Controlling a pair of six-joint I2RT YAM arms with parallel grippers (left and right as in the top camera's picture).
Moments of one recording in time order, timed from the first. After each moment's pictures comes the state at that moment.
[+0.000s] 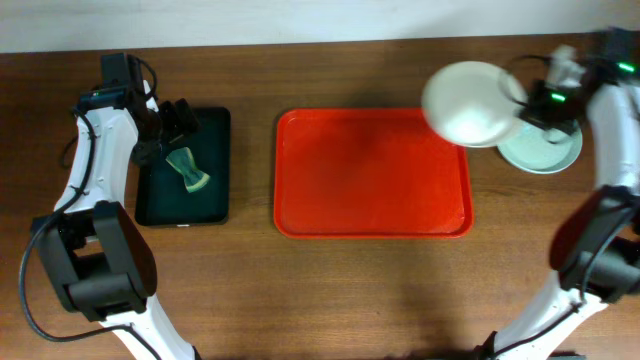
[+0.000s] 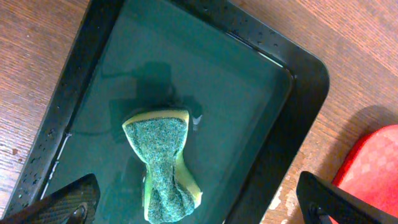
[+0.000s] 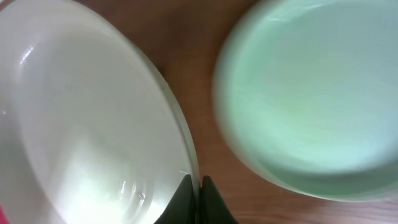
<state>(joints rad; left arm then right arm) 0.16 2.01 1.68 -0.90 0.12 -0.36 -0.43 2.06 1.85 -1.02 -0.36 0.05</state>
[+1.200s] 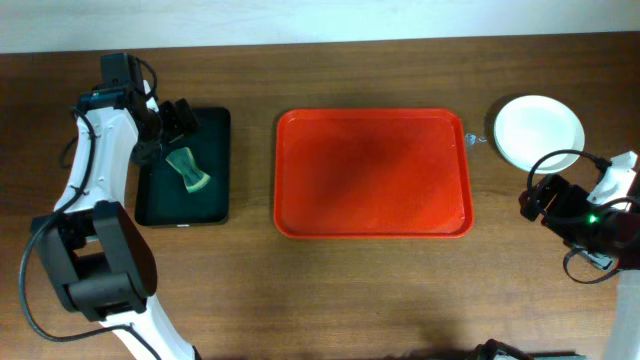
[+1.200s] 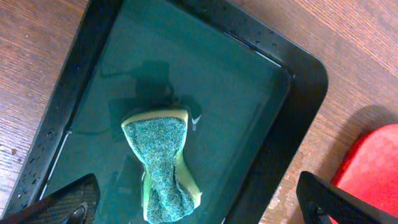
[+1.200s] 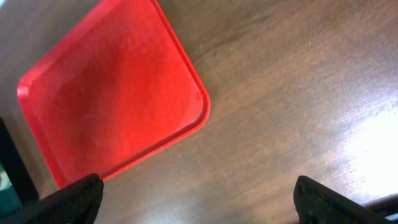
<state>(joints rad) 0.16 2.01 1.68 -0.90 0.12 -0.36 -0.47 1.12 1.34 -1.37 -0.26 0.21</state>
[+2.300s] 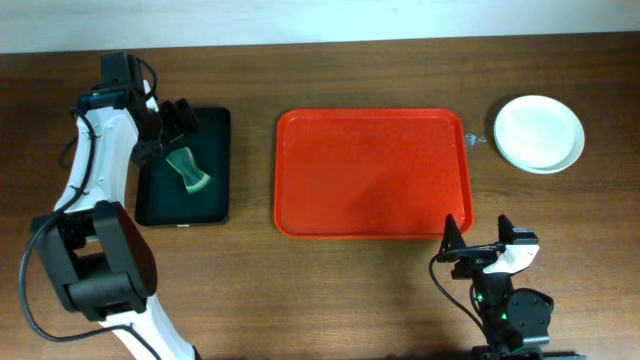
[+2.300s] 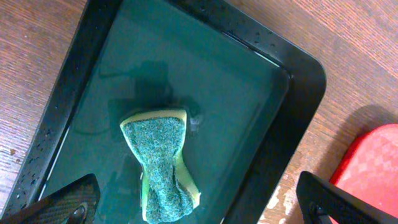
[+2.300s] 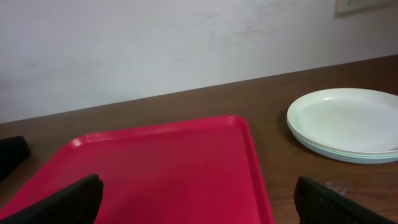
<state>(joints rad) 0.16 2.01 1.69 -0.90 0.12 -0.36 0.04 0.01 0.01 -0.08 0.00 0.21</state>
